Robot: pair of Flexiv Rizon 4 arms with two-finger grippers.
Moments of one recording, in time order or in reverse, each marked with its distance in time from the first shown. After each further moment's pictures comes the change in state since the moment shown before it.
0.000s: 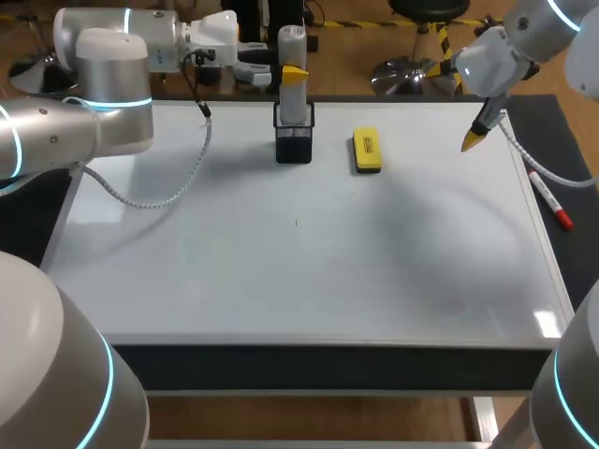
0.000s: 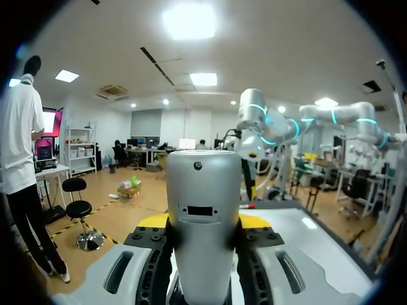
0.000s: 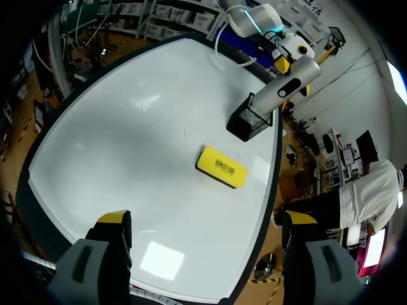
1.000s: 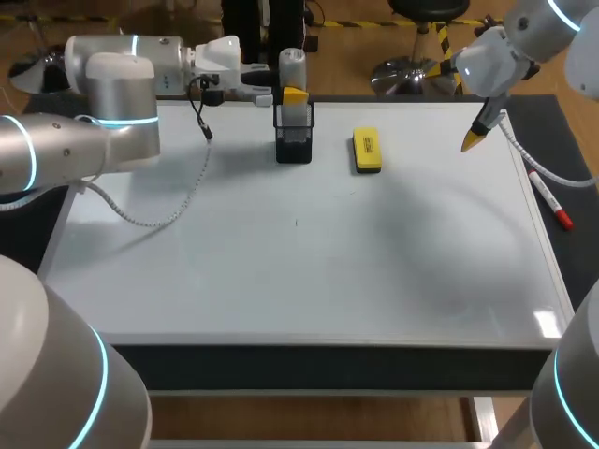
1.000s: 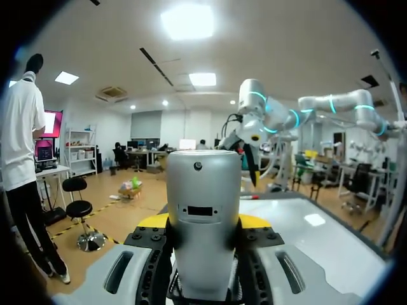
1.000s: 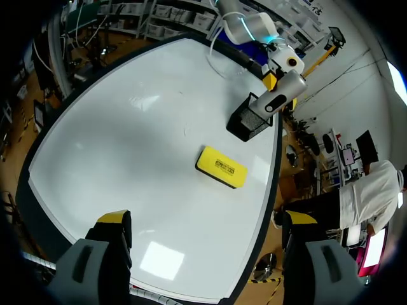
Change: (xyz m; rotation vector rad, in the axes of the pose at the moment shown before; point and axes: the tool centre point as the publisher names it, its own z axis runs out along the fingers) left arm -0.006 0.048 0.005 0.012 0.000 0.026; right arm 0.000 0.000 0.000 0.000 0.000 0.000
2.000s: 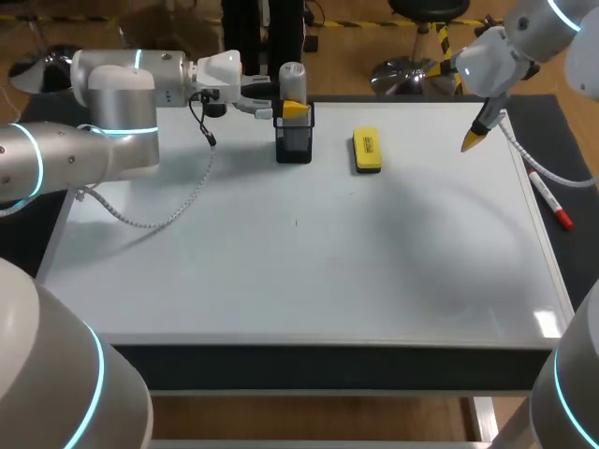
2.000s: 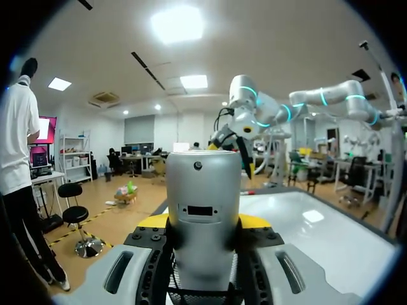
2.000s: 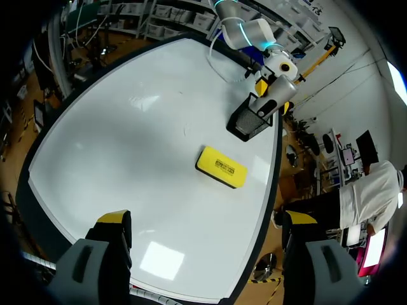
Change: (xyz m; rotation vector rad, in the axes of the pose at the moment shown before) left arm 0.004 0.023 0.002 0.022 0.042 0.042; right arm 0.000 0.000 0.000 0.000 0.000 0.000
